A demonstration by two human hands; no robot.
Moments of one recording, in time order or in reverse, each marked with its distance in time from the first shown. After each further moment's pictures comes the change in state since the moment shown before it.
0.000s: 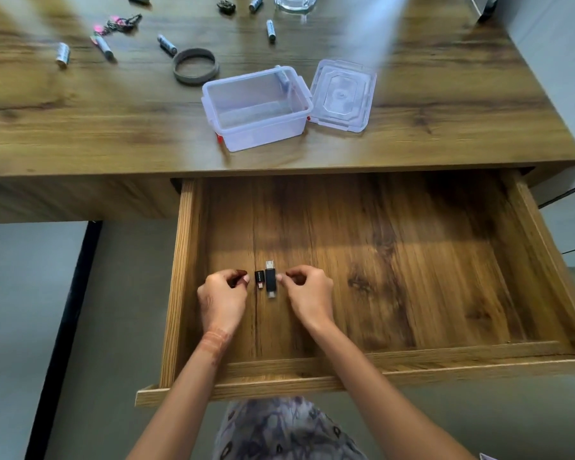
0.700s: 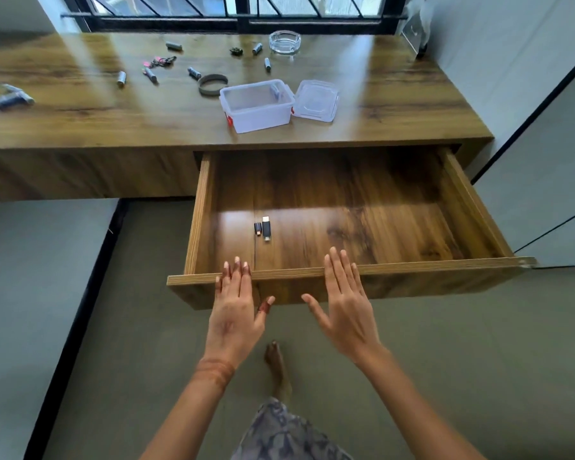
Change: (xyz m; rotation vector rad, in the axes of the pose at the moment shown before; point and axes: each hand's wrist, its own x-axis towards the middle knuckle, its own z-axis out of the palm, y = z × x) left_hand -0.154 -0.102 -0.020 0.514 0.055 0.734; right_hand -0.155 0.107 -0.057 -0.778 0.286 -0.648
